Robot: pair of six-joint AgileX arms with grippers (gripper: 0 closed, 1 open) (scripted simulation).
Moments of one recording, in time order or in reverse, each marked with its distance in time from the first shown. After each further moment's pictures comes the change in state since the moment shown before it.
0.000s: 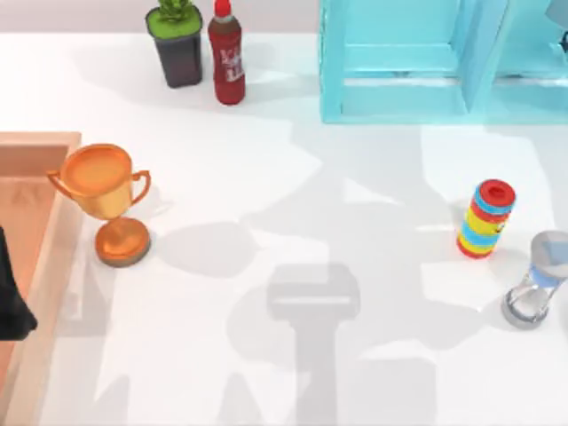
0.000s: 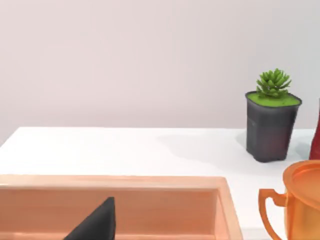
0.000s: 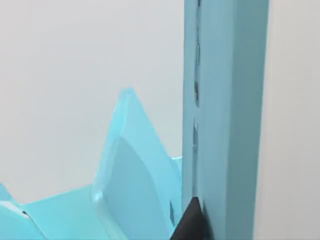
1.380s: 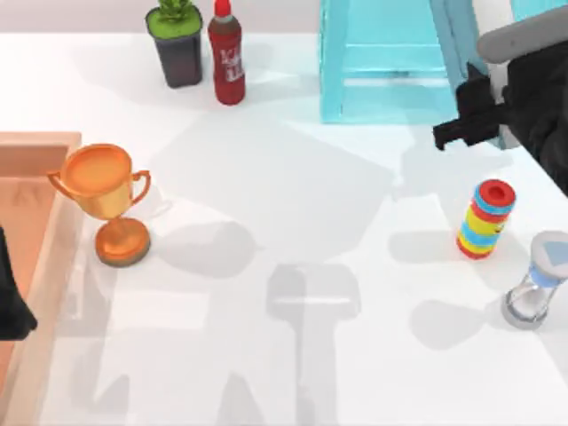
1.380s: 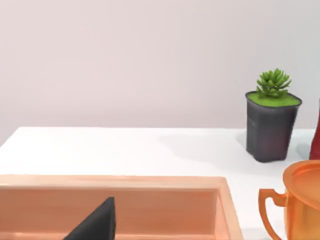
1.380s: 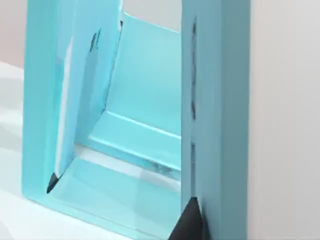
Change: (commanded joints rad) left arm 0.000 0.000 0.000 0.000 0.000 0.000; right arm 0.463 -0.049 -0.139 -0.051 0.360 -0.571
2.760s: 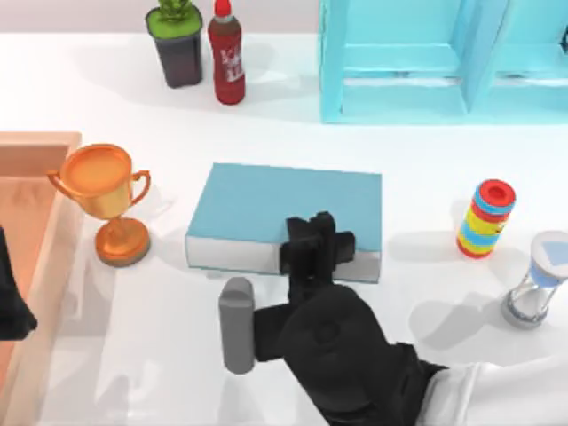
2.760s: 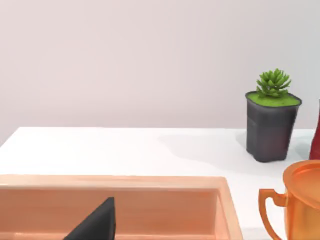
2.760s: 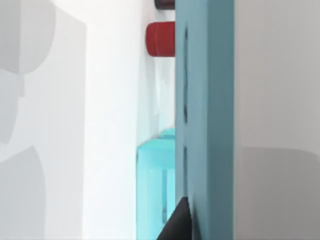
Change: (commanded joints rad) left arm 0.000 0.000 0.000 0.000 0.000 0.000; right arm 0.755 0.264 -0.069 0.196 0.620 -1.012
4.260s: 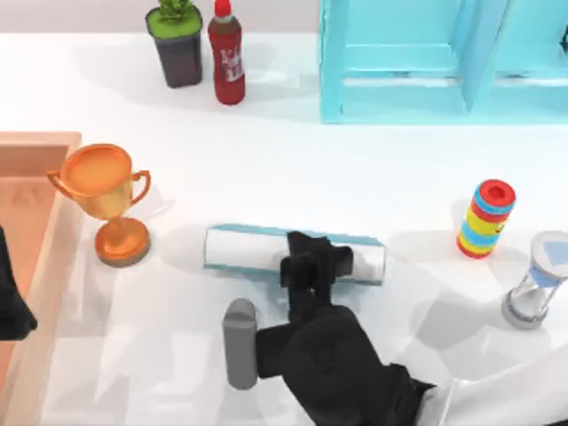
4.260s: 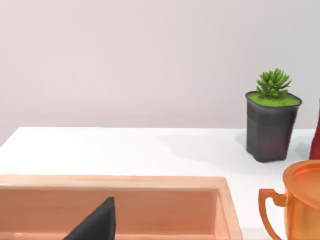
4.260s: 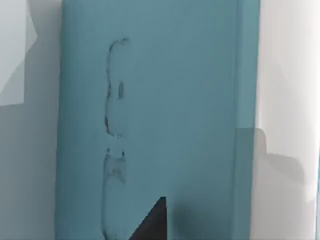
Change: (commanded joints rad) left arm 0.000 0.000 0.000 0.000 0.000 0.000; right arm -0.004 0.121 -0.030 0.142 -0.001 0.004
